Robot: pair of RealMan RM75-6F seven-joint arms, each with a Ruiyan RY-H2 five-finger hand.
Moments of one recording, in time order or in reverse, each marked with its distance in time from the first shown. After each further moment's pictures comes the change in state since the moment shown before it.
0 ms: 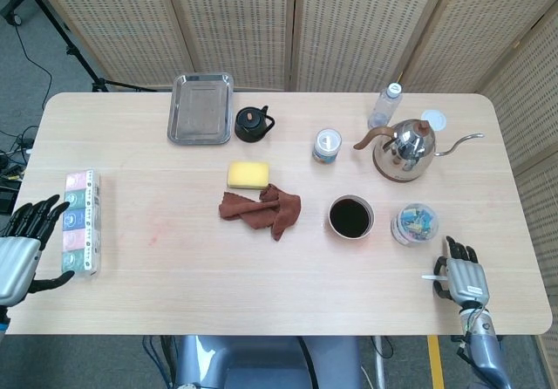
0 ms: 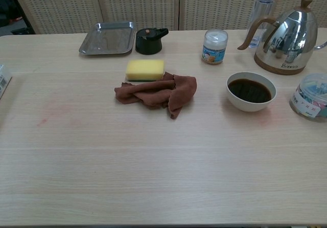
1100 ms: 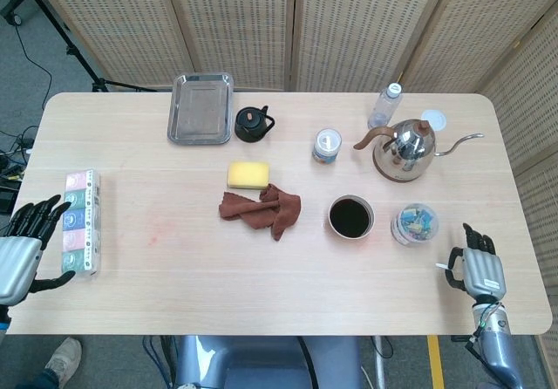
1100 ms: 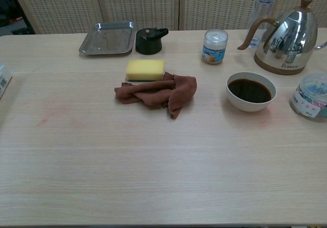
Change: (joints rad) left arm -0.004 0.001 0.000 -0.002 -0.006 -0.008 0.001; right arm -0.012 0.093 0.051 -0.119 0.012 0.084 0.035
